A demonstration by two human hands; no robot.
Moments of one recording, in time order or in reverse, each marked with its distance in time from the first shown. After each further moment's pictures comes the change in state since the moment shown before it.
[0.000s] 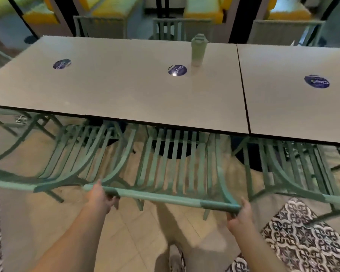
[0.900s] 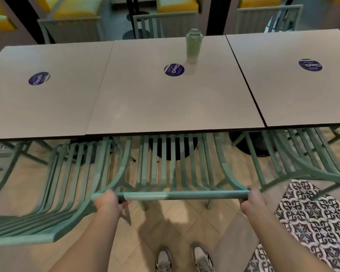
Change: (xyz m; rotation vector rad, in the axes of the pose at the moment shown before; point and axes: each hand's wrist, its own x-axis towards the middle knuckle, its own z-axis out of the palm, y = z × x) left_hand 0.095 0.096 0.018 0.222 0.026 0.003; right_hand -0.017 0.058 0.101 0.074 0.249 -0.131
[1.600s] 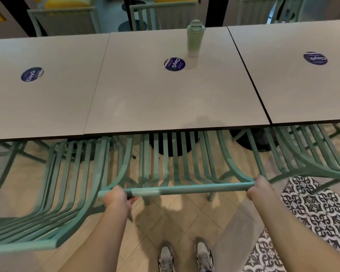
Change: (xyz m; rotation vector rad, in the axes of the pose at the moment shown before) left_hand 0.012 0.002 0.022 0.064 -0.045 -0.006; right_hand -0.007 -0.020 0.025 -0.251 0.120 -0.136
